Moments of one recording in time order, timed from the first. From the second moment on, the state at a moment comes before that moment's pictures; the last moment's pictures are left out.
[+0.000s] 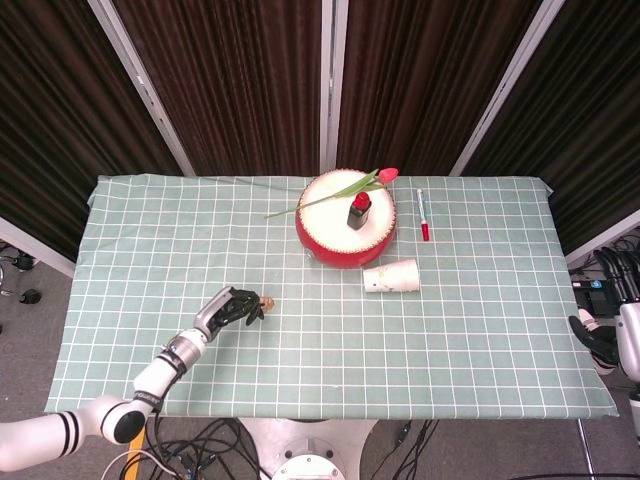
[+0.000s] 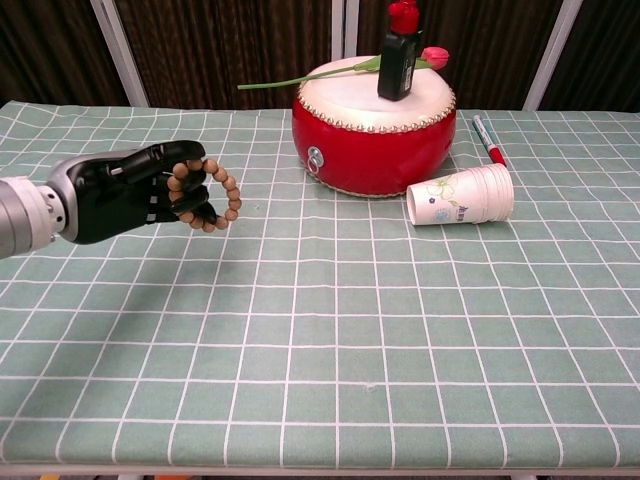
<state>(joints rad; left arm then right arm) -0.60 -1.53 -0.21 -1.53 1.26 0.72 -1.01 0.11 -0.96 0.15 -1.68 -1.49 1.54 0.09</state>
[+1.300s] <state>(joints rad) -0.63 -1.52 -0.17 -1.51 1.37 0.73 -1.13 0.10 -0.96 0.15 -1.68 -1.49 1.55 0.10</state>
